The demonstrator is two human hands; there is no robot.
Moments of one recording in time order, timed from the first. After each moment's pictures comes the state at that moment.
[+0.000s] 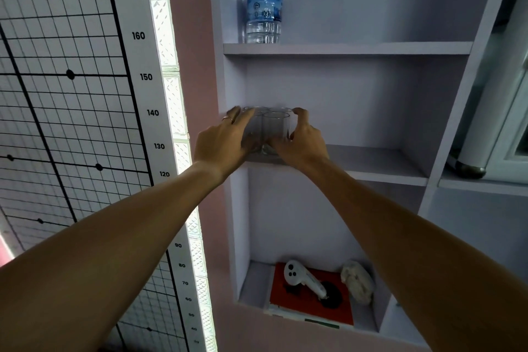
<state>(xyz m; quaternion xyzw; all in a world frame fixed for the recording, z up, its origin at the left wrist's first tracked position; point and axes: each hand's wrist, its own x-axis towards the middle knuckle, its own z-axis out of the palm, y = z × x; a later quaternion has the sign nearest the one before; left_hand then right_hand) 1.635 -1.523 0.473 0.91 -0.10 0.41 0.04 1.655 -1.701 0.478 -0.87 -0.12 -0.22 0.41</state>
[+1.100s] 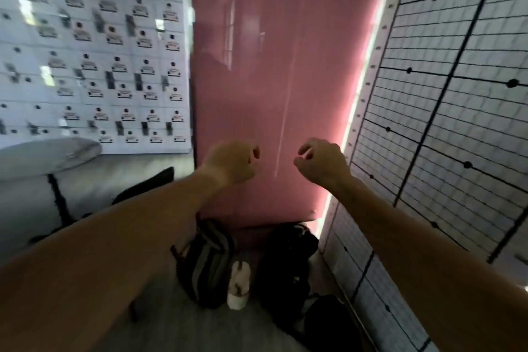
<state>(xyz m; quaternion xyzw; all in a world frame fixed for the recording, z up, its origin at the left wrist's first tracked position) 0.957 -1.081 0.403 0.87 0.42 0.25 -0.02 1.155 -1.166 0.420 -0.73 -0.60 -0.05 0.32</state>
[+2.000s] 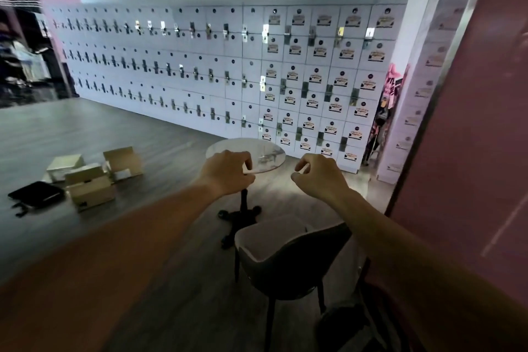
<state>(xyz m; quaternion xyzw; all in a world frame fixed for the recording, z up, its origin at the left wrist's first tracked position) 0.514 -0.819 0.364 0.64 0.73 0.21 -0.06 0.736 -0.762 0.380 -0.48 -0.81 0.17 0.28</state>
